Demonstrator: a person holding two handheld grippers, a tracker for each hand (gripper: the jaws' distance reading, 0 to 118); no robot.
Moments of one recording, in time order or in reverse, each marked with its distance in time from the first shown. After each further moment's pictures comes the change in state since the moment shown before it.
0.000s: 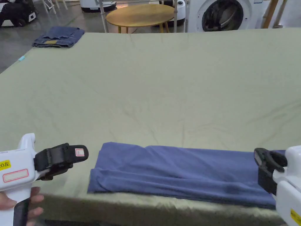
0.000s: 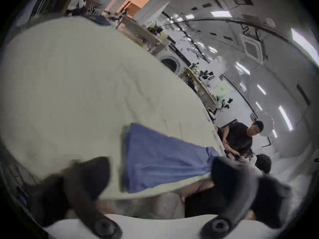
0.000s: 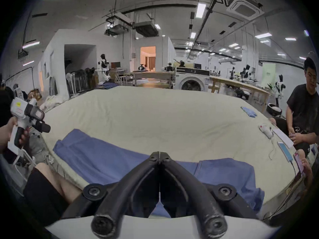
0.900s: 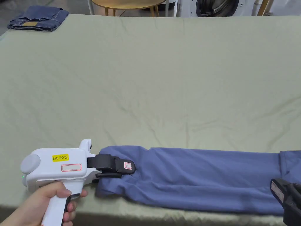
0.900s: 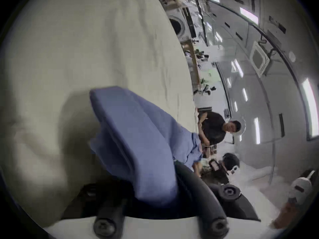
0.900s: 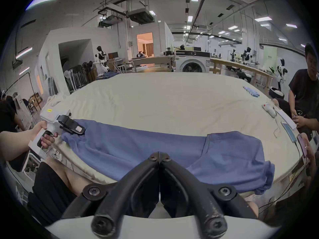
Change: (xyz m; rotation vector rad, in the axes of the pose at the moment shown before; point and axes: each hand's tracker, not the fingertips) left arm -0.021 0.009 -0.144 -0.342 -0.238 0.223; right arm -0.022 -0.005 0.010 -0.147 0.010 -0.073
